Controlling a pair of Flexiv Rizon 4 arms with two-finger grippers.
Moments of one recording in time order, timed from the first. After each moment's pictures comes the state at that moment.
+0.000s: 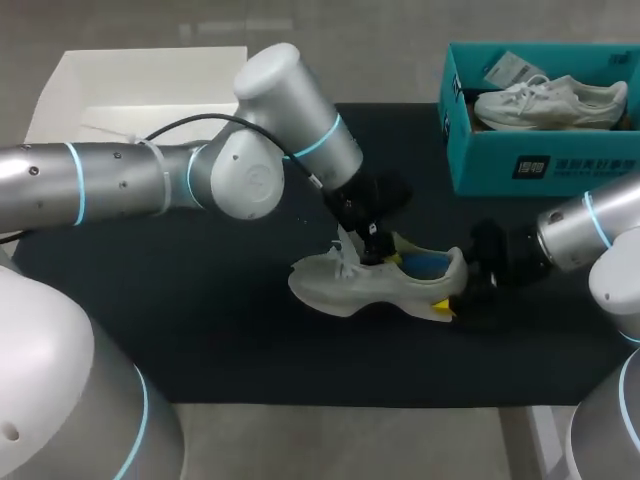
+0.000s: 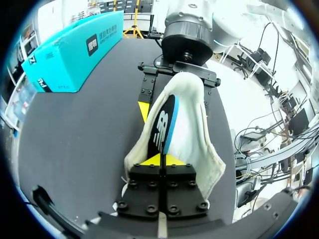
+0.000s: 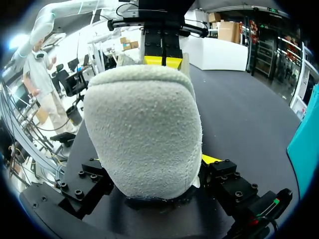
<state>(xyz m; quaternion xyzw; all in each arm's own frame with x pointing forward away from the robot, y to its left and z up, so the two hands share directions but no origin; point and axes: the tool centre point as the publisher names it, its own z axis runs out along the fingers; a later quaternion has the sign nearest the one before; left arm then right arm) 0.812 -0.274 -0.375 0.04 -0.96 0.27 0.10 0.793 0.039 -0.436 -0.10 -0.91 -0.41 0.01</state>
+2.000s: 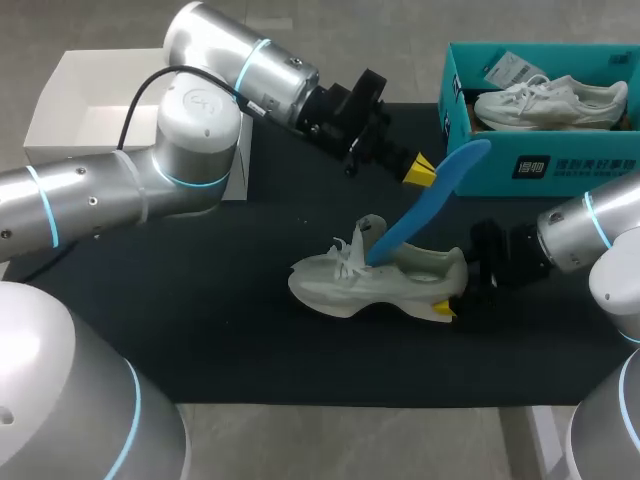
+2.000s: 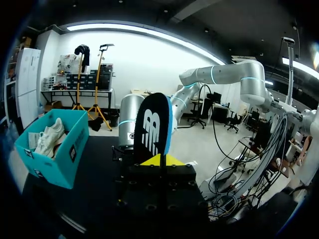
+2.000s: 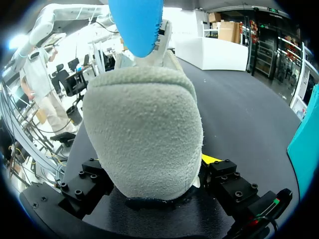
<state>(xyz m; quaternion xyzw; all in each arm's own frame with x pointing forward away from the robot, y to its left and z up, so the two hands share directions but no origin) 0.785 -0.307 -0.172 -0.10 -0.80 0.56 0.19 0.792 0.039 -0.436 -0.10 -0.91 -0.41 0.01</state>
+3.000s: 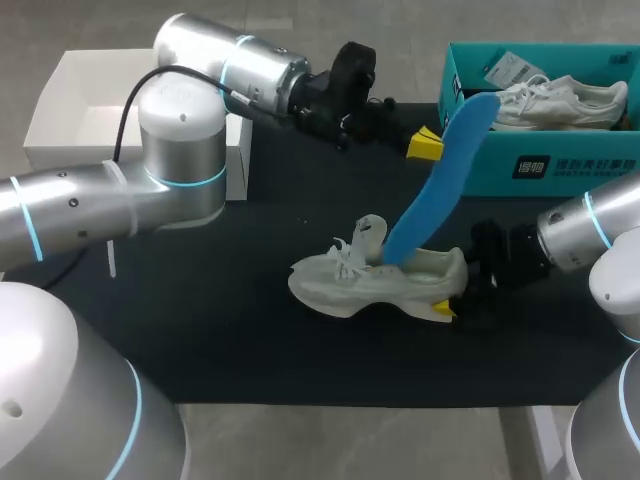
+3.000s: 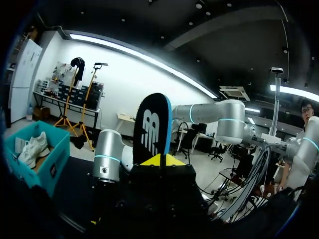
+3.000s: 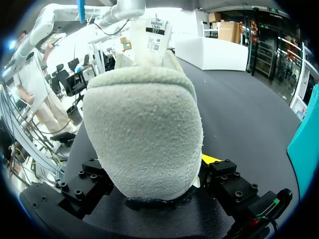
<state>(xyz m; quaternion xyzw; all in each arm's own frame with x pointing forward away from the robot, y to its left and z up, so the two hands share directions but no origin) 0.737 -0.297 -0.077 -0.07 -0.71 0.64 0.28 0.792 0.039 -0.436 -0.10 -0.91 -0.41 0.01</state>
